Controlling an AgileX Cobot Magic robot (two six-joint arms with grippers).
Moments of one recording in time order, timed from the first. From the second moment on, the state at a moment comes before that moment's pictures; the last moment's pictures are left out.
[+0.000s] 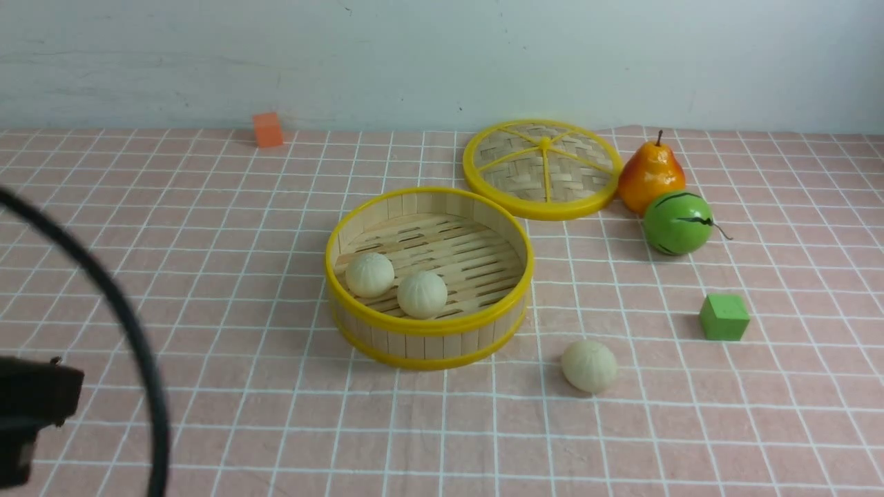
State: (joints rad) right arm -0.02 -0.01 0.01 0.03 0.39 0.13; left arm -0.53 0.68 -0.92 0.03 1.02 -0.28
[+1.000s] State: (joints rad) right arm -0.02 -0.01 0.01 0.64 0.33 0.39; left arm -0.55 0.56 -0.79 0.07 0.95 -0.29
